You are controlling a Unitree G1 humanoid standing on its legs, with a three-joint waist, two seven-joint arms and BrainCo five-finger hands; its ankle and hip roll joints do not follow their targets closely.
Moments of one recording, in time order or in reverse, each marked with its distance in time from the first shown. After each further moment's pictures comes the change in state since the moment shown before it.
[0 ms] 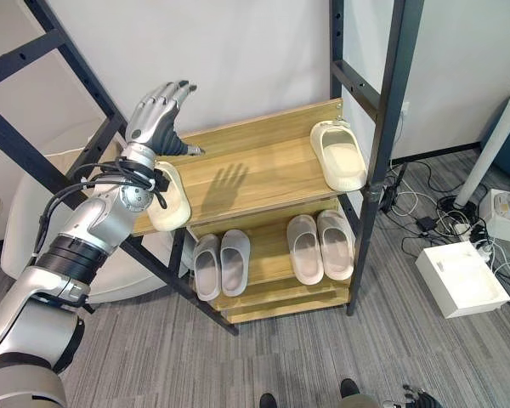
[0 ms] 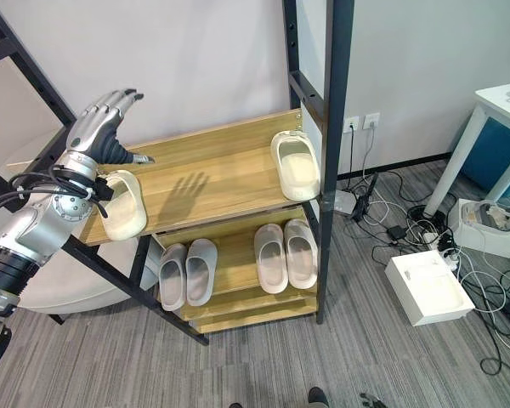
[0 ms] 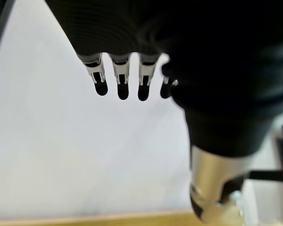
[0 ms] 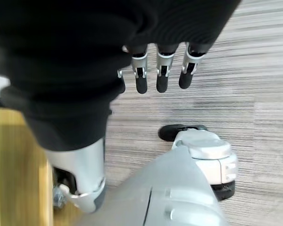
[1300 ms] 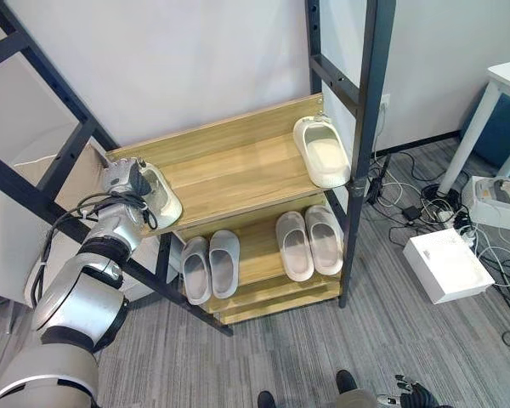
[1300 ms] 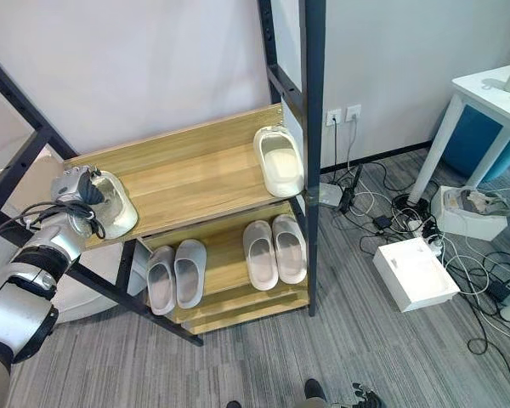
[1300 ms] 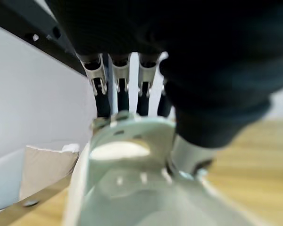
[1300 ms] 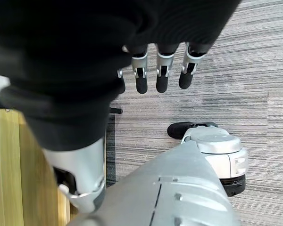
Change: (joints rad) left arm -0.177 -0.199 -0.067 0.758 -0.046 0.173 0.059; right arm 0.041 -0.020 0.010 -0.097 0.020 -0.018 -0.020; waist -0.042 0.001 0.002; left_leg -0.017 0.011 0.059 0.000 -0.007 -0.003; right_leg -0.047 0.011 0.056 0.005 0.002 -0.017
